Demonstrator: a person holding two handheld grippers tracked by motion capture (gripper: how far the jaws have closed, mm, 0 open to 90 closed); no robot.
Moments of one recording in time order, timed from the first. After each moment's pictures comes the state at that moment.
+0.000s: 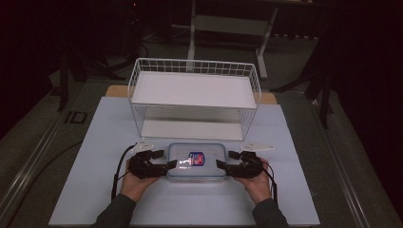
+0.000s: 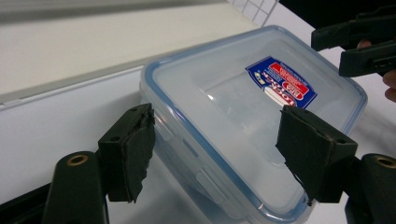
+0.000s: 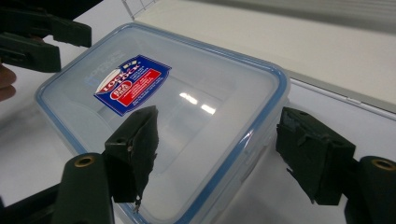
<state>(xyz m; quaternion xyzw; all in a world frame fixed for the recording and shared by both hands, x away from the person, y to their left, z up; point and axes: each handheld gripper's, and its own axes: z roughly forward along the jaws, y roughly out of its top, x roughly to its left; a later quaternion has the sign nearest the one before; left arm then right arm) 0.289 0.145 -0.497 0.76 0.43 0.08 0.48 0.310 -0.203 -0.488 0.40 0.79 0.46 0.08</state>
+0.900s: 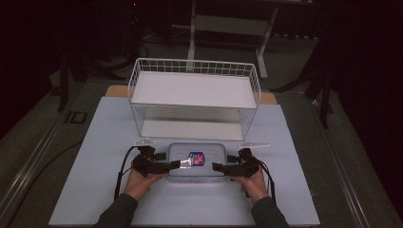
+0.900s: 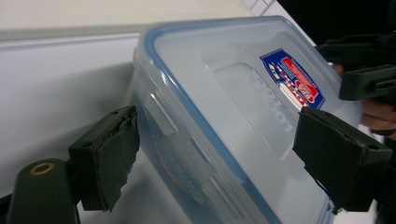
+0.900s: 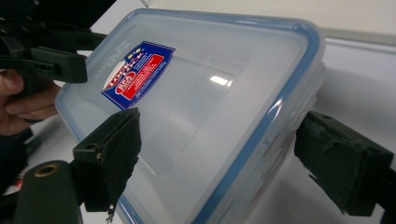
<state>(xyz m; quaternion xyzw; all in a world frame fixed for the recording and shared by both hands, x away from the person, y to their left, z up) 0.309 0.144 -0.517 0.73 0.47 -0.03 0.49 0.326 -0.202 -0.508 0.43 0.77 0.47 -0.04</state>
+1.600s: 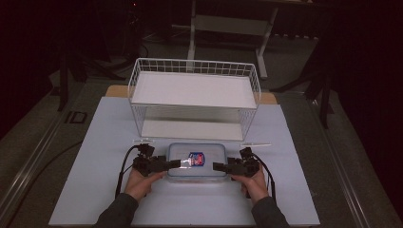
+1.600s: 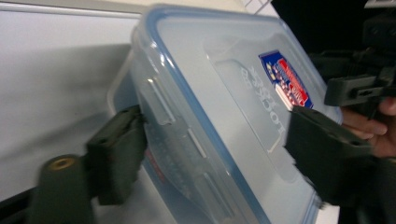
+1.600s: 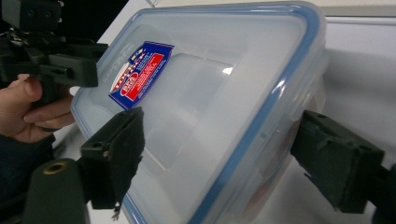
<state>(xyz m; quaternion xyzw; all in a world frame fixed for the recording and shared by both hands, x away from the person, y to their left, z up) 0.312 0.149 -0.520 0.71 0.50 -0.09 0.49 0.330 -0.208 -0.514 0.45 0.75 0.47 -0.09</state>
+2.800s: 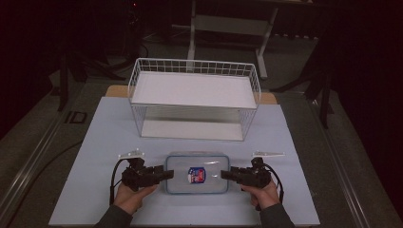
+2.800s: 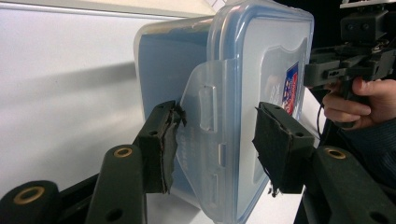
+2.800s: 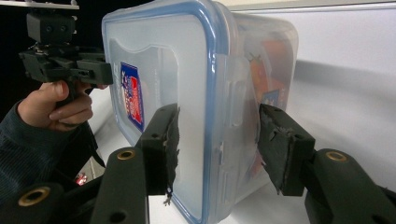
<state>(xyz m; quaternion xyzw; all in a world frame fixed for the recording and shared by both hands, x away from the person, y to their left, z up) 0.259 0.161 -0.503 0.71 0.46 -0.06 0.52 0.291 -0.231 -0.498 0.43 0.74 0.50 -0.11</state>
